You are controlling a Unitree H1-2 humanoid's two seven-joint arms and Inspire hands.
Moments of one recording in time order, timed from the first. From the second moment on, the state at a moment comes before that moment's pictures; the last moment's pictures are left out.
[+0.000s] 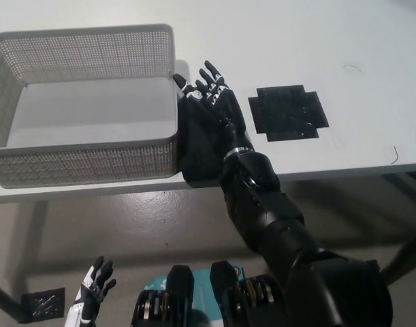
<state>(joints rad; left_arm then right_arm) 0.25 0.04 0.01 -0.01 0.00 -0.43 -0.04 -1.09 0.23 -0.27 1.31 0.23 -0.41 0.03</state>
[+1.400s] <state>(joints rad) 0.25 0.04 0.01 -0.01 0.00 -0.43 -0.05 -0.23 0.02 -0.12 -0.18 0.22 -0.22 0.08</state>
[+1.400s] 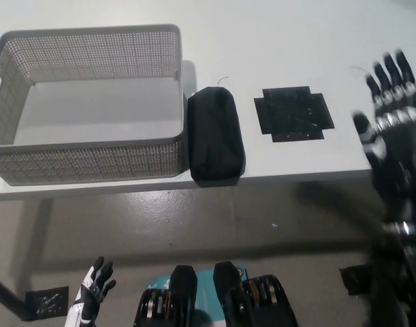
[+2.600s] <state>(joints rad) 0.27 0.05 0.06 -0.09 -0.07 -0.44 -0.11 0.17 -0.09 0.02 -0.03 0.18 -0.29 0.15</state>
